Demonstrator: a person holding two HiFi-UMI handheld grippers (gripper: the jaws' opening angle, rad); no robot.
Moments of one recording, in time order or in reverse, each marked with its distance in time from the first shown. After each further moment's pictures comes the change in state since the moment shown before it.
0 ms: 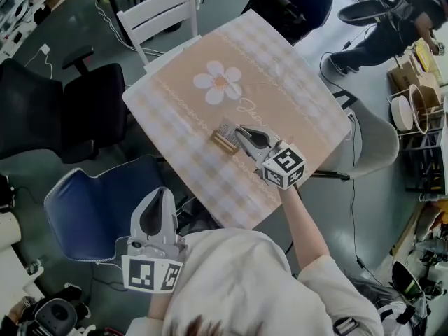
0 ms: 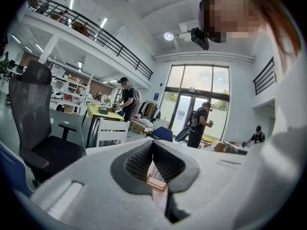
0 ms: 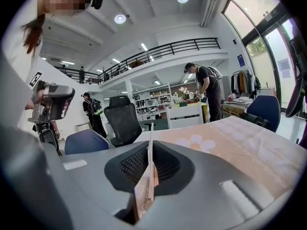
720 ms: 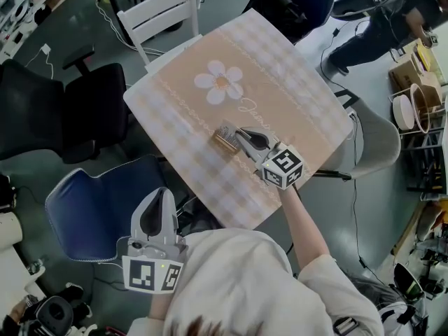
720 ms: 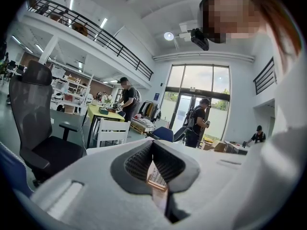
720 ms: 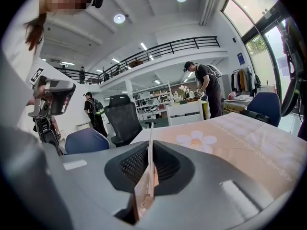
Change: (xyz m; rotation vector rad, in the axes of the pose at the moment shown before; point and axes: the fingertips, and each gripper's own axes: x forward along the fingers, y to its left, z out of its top) left arm 0.000 0.002 0.001 0.002 0.001 0.005; right arm 0.005 -0.001 -0.018 0.011 0.008 0.006
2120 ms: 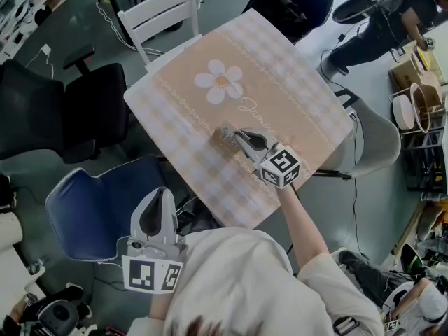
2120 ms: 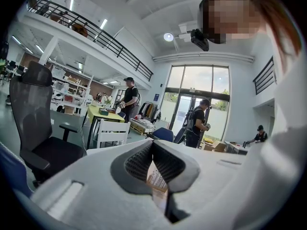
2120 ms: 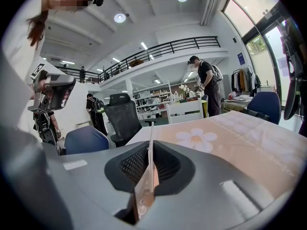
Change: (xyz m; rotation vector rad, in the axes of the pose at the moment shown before) left arm -0.001 -0.001 0.003 0.004 -0.009 0.002; right arm 0.003 -0.002 -0.013 -0.008 0.004 -0.002
